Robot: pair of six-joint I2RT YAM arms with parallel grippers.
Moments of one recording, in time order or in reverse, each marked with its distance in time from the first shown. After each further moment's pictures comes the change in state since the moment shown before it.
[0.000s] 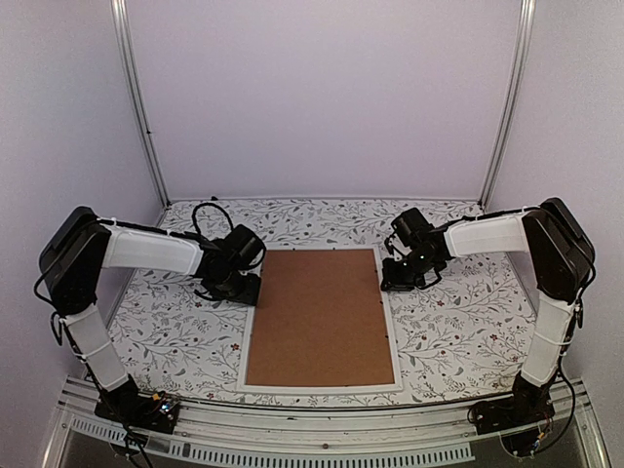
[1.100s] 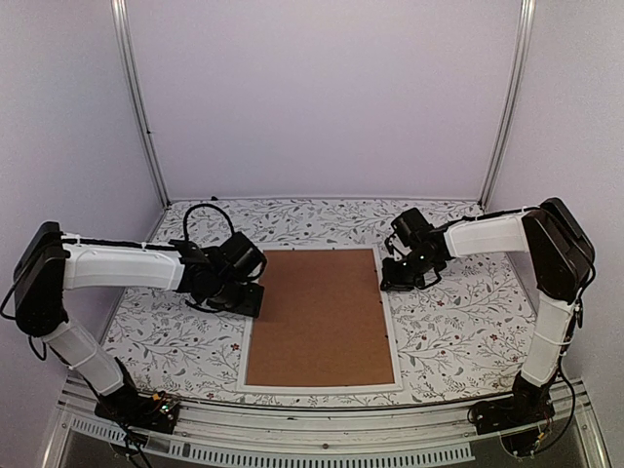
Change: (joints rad) left arm -0.145 -0.177 -0.055 -0.071 -0.031 -0.079; right arm 0.000 0.000 -0.002 0.003 -0.002 0.014
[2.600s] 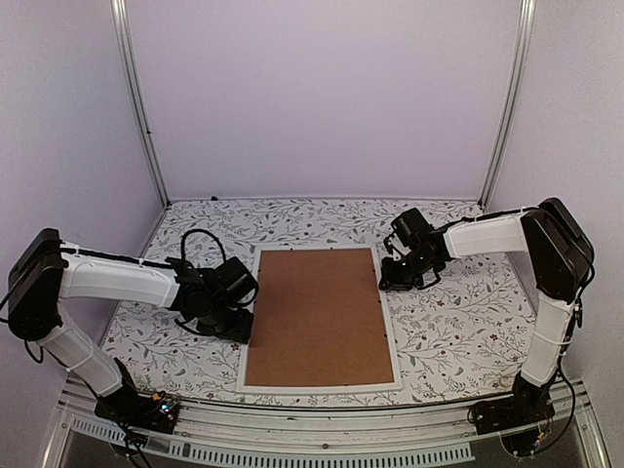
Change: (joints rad) left arm -0.032 -0.066 -0.172 -0.049 0.120 -0.102; right arm 0.000 0.006 -0.005 0.032 -0.012 0.001
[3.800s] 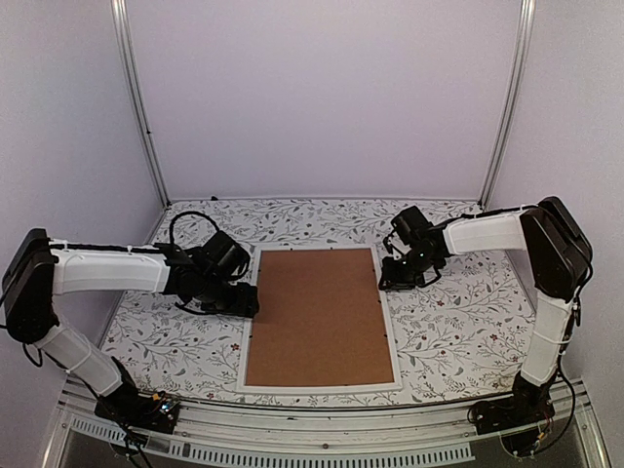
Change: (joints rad) left arm 0.100 -0.030 0.064 0.096 0.043 0.068; right arm -0.014 0.009 0.031 -0.052 0.001 -0.046
